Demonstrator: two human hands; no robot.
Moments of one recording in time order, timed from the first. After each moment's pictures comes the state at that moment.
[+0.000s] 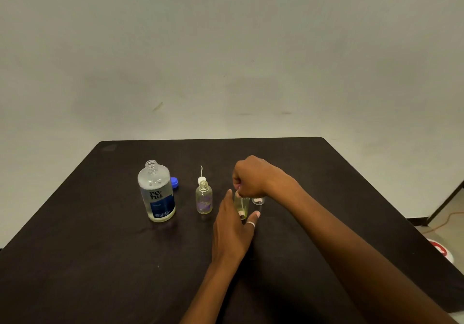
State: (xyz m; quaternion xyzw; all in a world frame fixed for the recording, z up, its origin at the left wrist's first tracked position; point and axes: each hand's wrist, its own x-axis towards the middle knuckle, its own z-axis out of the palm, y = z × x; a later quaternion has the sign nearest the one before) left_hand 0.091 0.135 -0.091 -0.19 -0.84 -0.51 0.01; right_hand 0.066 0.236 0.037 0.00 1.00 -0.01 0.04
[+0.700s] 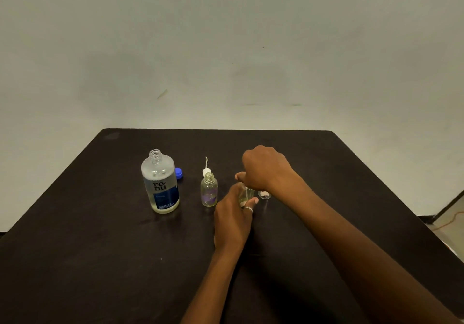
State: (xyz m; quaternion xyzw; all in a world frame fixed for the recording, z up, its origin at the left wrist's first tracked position) left_hand 0.072 0.139 -0.096 -0.17 -0.83 -0.54 0.05; right_hand 0.069 0.225 0.037 0.07 1.00 0.04 -0.04
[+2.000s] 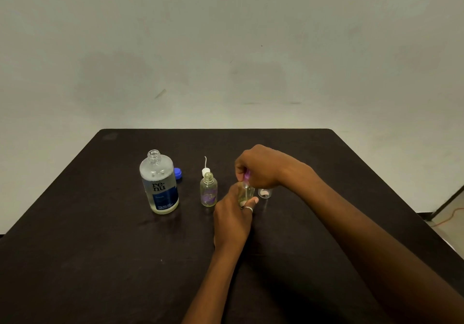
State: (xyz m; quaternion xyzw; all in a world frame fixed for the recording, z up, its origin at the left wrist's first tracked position) left_hand 0.068 0.139 -0.101 -0.18 -0.82 -0.54 0.07; right_hand 0.062 0.237 0.048 -0.05 1.00 -0.02 0.07
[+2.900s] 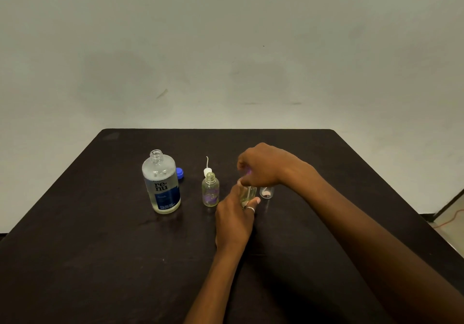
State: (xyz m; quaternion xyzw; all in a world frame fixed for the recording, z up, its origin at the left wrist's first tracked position) left_hand 0.070 0.138 -0.096 -0.17 -0.82 -0.54 0.05; right_hand 0.062 0.238 0.047 -0.03 1.00 -0.01 0.04
